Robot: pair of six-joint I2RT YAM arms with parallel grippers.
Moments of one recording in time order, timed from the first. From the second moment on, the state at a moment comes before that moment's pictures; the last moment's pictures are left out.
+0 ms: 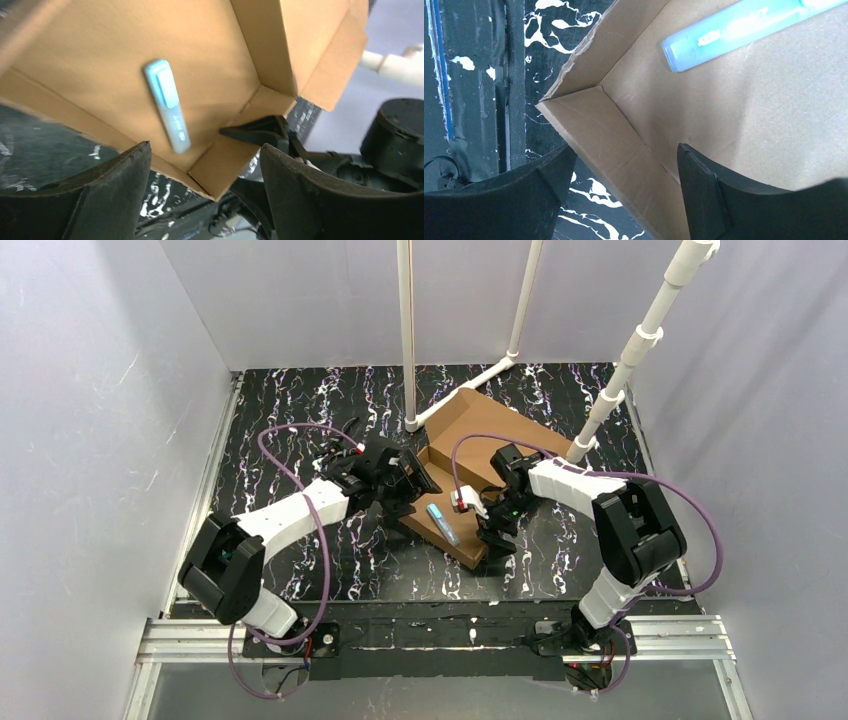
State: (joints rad) left arm -0.66 1.48 0.95 -0.28 0.15 -1.16; right arm 0.52 1.67 1.00 -0.87 -0.72 -1.12
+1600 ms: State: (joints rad) left arm 0.15 0.81 0.74 -1.43 -0.61 -1.69; right arm 0.50 1.56 1.12 -1.06 -0.64 -1.16
